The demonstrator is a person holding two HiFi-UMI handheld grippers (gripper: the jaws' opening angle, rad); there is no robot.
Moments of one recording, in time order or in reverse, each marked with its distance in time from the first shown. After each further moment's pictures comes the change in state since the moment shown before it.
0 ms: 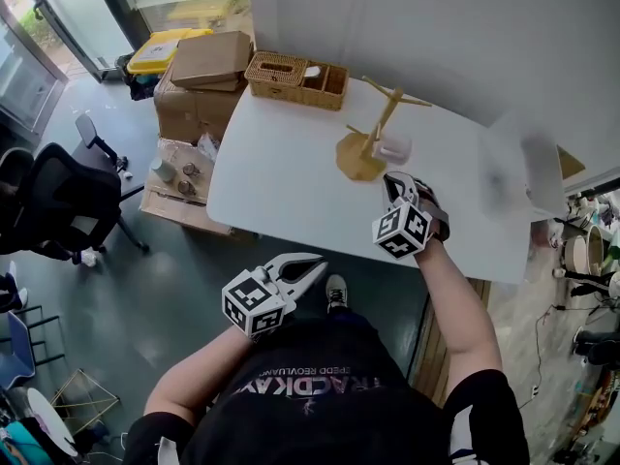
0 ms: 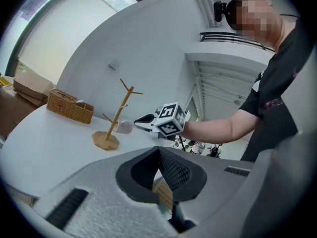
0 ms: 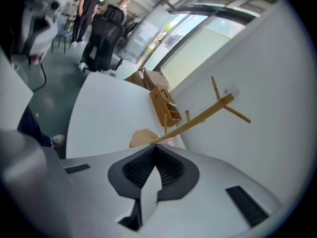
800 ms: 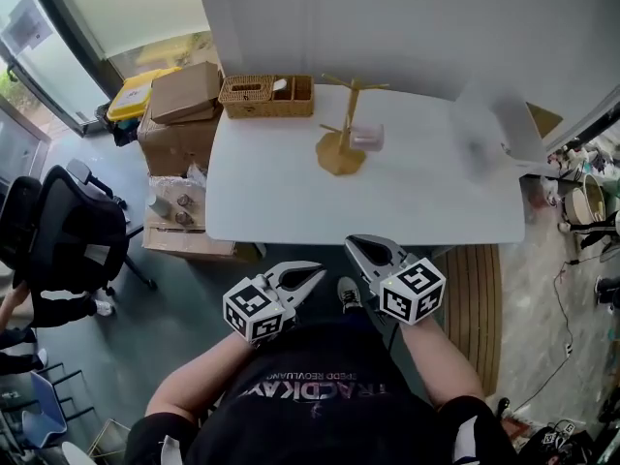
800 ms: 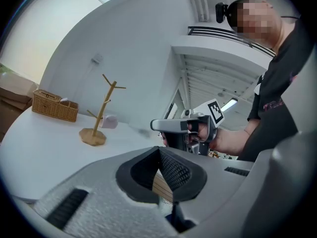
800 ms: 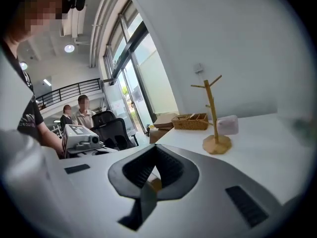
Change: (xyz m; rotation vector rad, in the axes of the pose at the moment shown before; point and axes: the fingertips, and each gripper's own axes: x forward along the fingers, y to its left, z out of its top) left arm -0.022 -0.036 -0.014 0.078 0.091 -0.149; right arm -0.166 0.104 0.068 1.041 -0.489 0.367
